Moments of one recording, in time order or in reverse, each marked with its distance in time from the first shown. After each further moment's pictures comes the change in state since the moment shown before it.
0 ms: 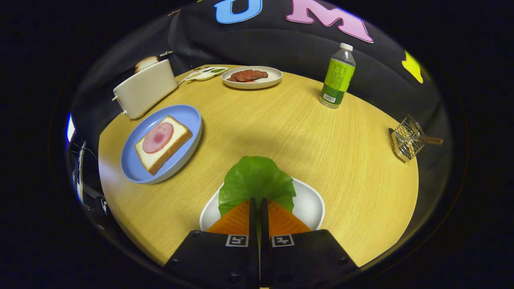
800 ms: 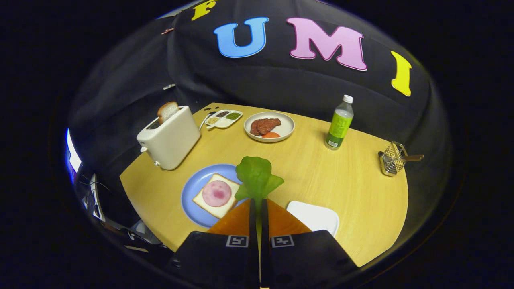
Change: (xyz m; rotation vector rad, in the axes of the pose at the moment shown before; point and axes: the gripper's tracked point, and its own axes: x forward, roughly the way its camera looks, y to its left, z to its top) arm -0.084 0.115 0.110 0.076 -0.191 0.008
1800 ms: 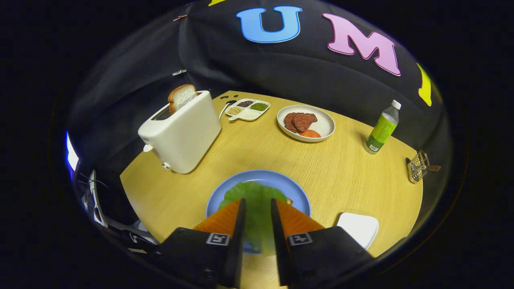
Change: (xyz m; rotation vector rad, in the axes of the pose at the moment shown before) arm 0.076 0.082 0.005 -0.035 0.074 0.017
